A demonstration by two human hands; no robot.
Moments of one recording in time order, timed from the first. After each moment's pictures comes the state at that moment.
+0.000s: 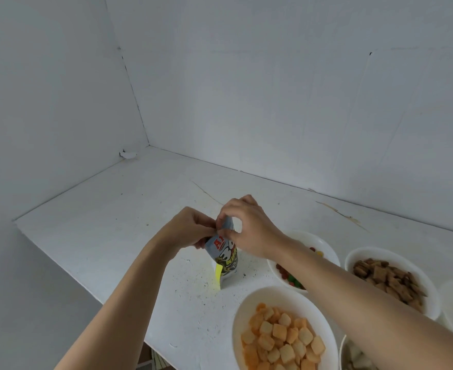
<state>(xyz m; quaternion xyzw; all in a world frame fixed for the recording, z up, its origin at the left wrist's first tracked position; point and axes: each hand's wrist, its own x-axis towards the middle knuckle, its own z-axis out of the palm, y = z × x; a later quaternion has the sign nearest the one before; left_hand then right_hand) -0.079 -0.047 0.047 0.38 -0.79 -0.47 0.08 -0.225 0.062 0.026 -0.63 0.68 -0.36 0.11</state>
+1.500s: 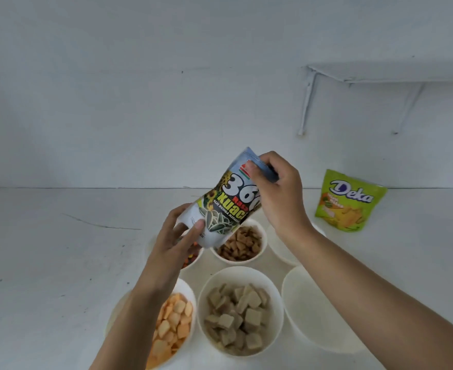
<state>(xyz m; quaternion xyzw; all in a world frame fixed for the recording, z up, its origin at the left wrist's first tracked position) -0.165 0.182 0.050 0.09 -0.66 -0.72 0.18 -0.295 0.338 0.115 -0.26 0.69 -0.67 -0.11</state>
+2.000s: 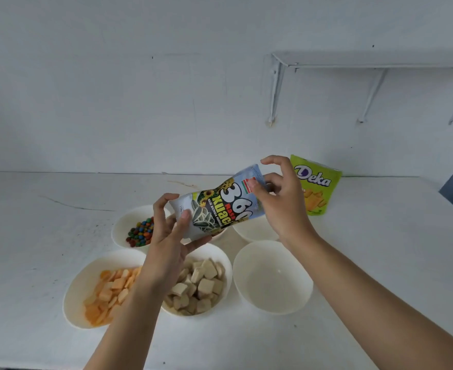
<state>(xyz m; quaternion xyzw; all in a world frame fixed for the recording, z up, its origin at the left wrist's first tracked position) -0.166 0.284 0.038 0.09 -0.58 -0.78 0.22 -0.290 0.452 0.080 -0.23 0.72 -0.65 -0.06</state>
